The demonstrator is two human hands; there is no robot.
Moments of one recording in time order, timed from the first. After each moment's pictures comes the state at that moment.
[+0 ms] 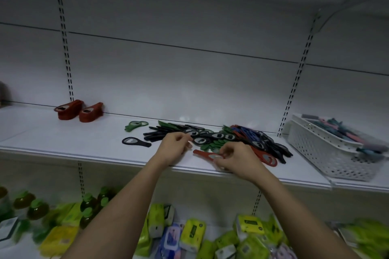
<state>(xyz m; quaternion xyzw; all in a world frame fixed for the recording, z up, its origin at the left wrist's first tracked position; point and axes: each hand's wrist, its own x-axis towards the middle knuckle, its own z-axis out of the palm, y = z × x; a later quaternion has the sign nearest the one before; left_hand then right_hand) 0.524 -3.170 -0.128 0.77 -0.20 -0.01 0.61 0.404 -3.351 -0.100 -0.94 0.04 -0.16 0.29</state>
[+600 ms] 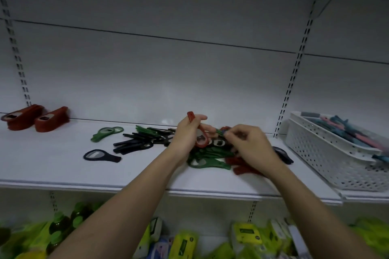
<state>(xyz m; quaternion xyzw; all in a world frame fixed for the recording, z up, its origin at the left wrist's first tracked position) 0.536 -3.267 -0.083 0.59 -0.23 -0.09 0.77 0.442 -3.413 -0.073 -0.88 0.05 -0.27 0.39</state>
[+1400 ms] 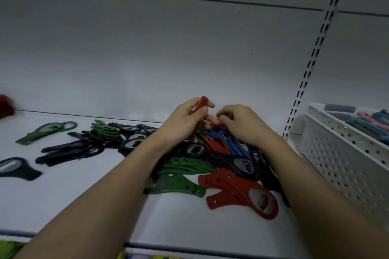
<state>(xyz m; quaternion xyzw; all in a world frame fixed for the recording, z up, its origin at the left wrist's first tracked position) 0.613 -3.362 -0.095 0.71 -0.32 -0.06 0.63 0.582 -3.538 -0.084 -0.97 0.01 -0.17 0.20</state>
